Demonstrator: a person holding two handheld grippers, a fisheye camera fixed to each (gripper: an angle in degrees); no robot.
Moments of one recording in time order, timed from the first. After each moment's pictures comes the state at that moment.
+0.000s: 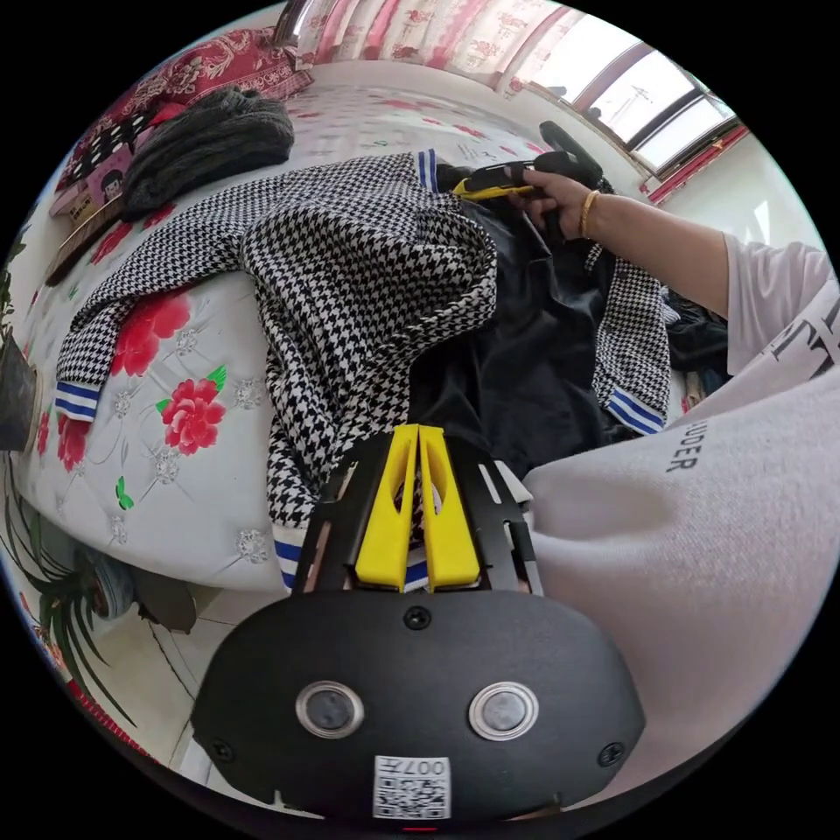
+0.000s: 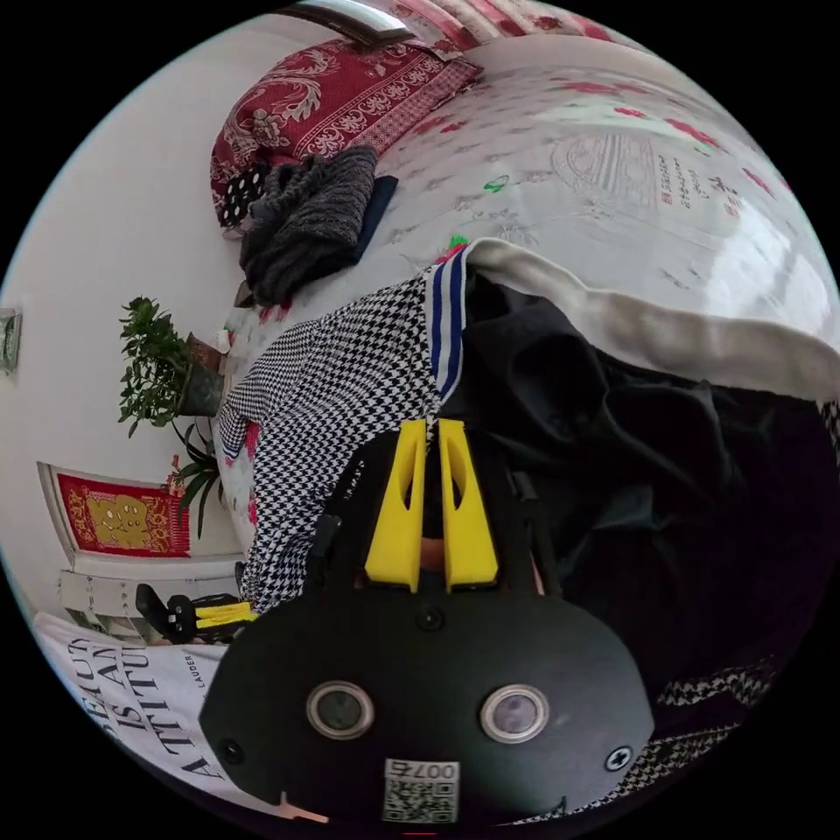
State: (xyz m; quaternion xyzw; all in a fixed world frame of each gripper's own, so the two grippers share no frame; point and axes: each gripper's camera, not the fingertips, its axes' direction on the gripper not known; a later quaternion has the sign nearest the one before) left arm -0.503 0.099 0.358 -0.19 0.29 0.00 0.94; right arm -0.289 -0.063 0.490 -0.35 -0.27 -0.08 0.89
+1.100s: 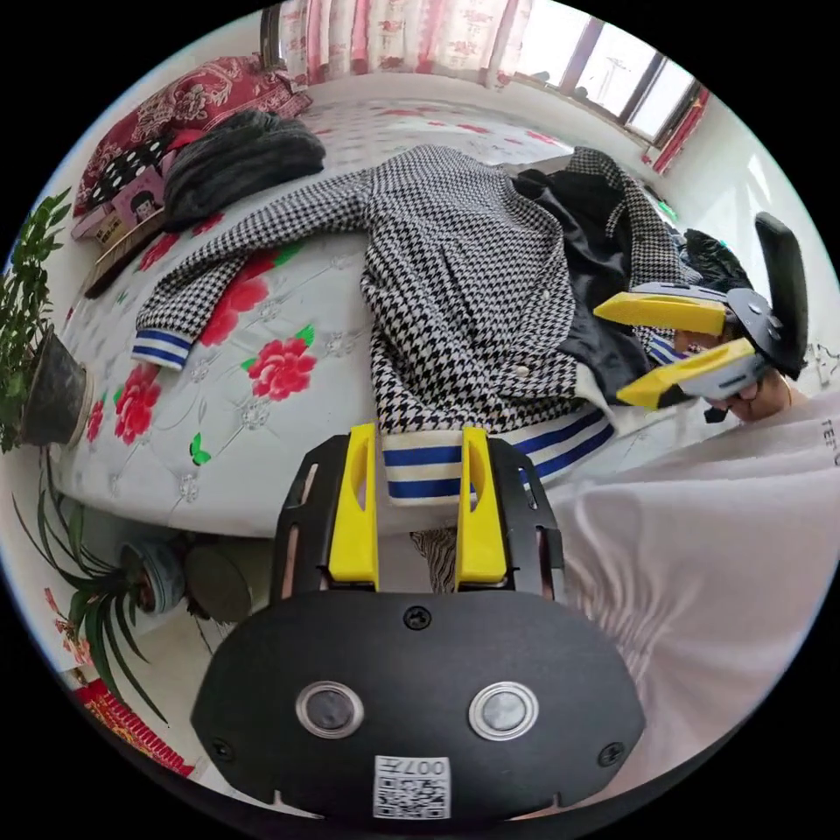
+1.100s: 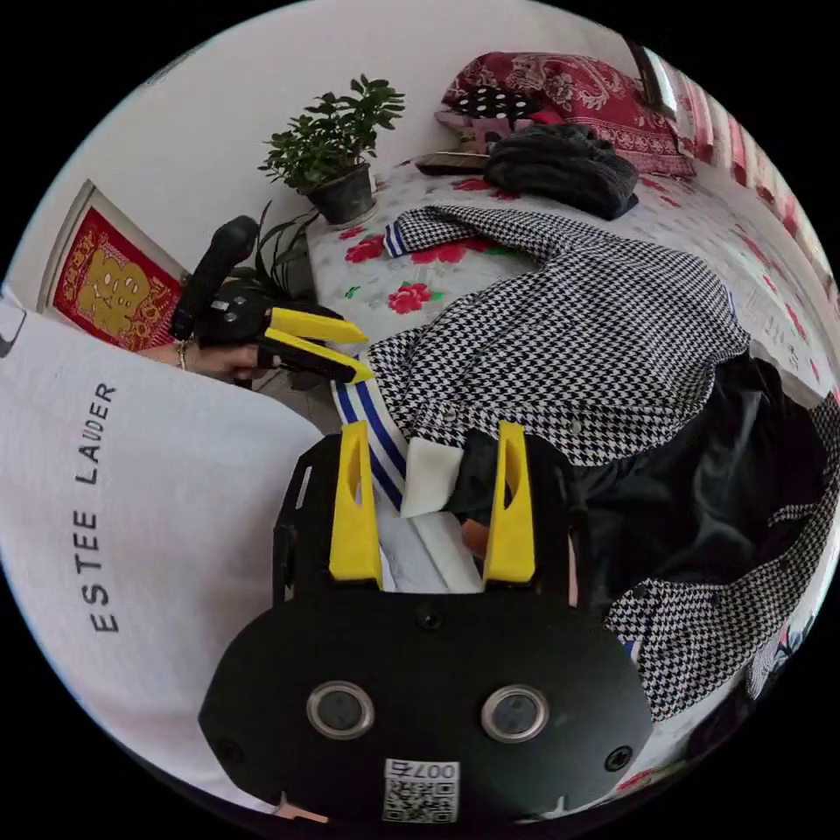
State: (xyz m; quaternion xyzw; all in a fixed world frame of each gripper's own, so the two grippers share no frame) left arm -0.569 0.119 0.369 -0.22 0.23 0.02 0.95; right arm -0.433 0.157 0.214 -0.33 -0.27 -0.35 0.83
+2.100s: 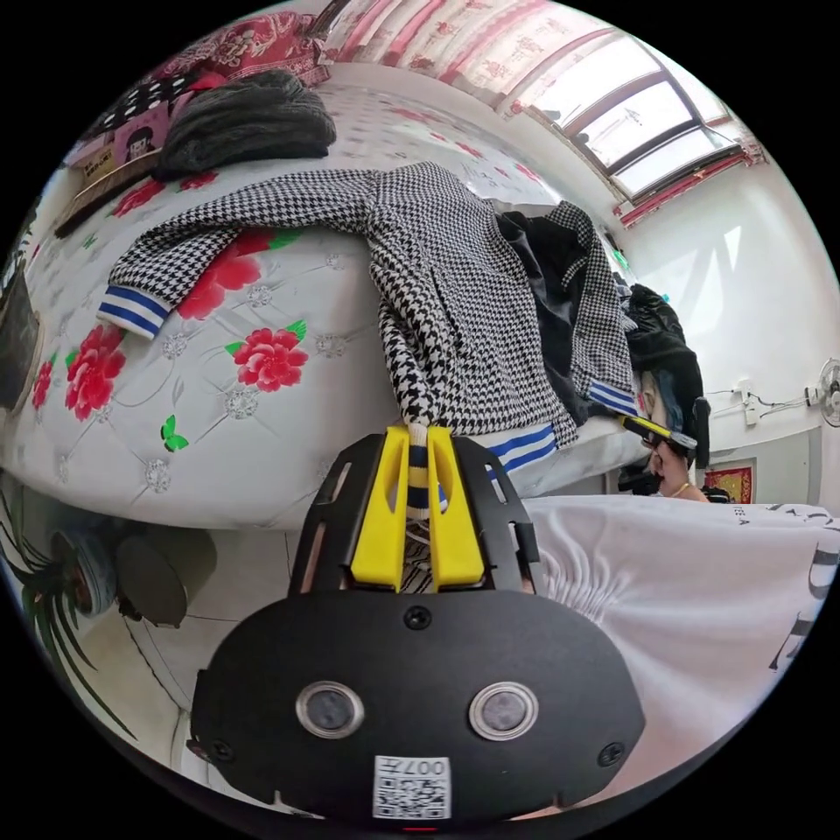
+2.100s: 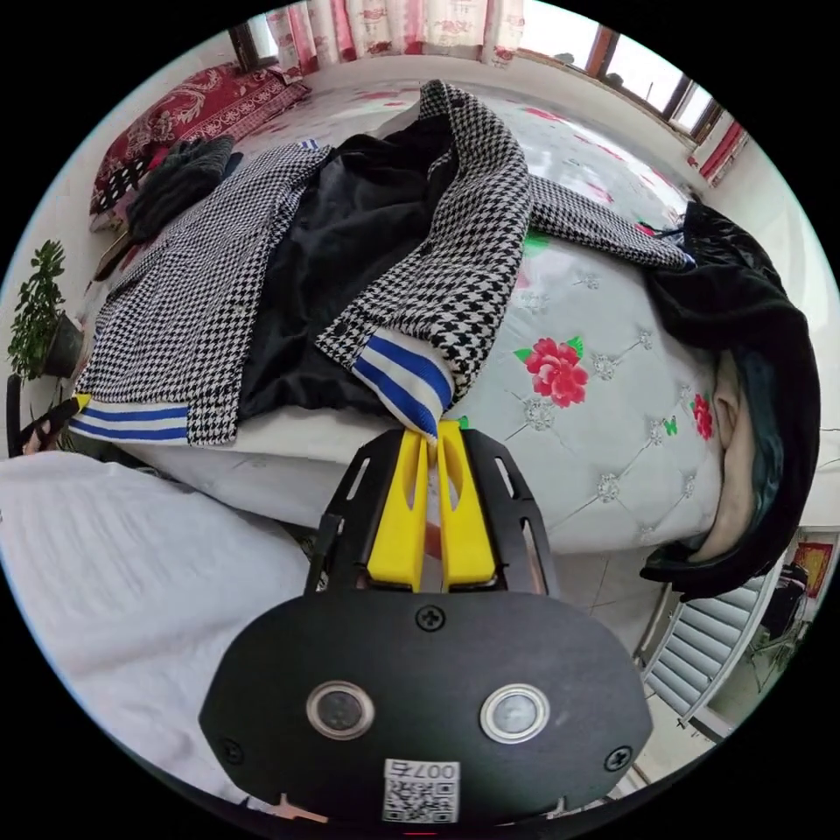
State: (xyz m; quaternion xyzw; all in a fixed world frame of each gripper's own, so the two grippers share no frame) left arm -0.596 0.083 0.344 -0.20 0.31 -0.04 0.93; right arm -0.177 0.203 0.141 -0.32 0.07 -0.01 0.94
